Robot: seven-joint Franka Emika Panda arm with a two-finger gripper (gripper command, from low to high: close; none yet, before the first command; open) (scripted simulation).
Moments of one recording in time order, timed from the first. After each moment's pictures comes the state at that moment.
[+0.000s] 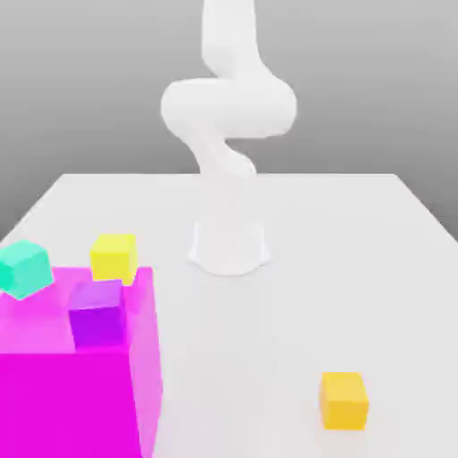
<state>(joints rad) 0.04 -0.71 0.00 -2.32 -0.02 2.34 0.71</state>
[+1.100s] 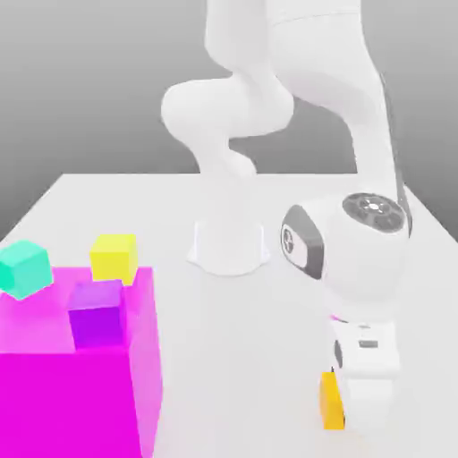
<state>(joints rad) 0.31 0.37 0.04 -2.52 -0.06 2.90 -0.36</state>
